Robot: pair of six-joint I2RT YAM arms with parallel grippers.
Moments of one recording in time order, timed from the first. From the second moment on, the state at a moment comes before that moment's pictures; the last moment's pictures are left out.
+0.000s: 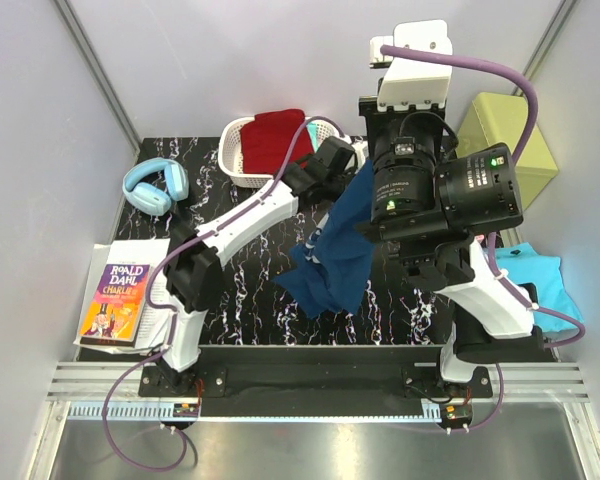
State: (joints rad) left arm -0.77 2.04 1.97 -0.61 0.35 -0.59; right arm 1.41 1.72 2.55 0.20 1.51 -1.17
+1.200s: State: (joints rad) left arm -0.76 1.48 1.48 -0.63 0.11 -0.60; right arm 1.41 1.57 2.34 0.34 1.50 -1.17
